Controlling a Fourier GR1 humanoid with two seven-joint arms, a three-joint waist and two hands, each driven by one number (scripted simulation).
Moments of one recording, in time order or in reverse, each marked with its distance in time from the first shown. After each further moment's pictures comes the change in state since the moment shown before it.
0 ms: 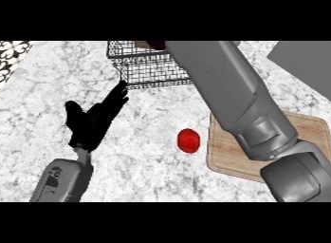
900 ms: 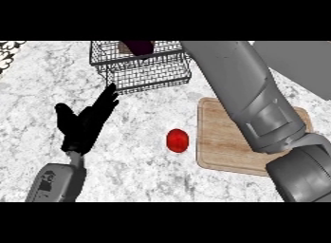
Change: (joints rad) left arm 0.037 0.012 0.042 0.003 0.001 0.023 -0.003; right arm -0.054 -0.030 -0.061 0.122 -0.163 -0.328 -0.154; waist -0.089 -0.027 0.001
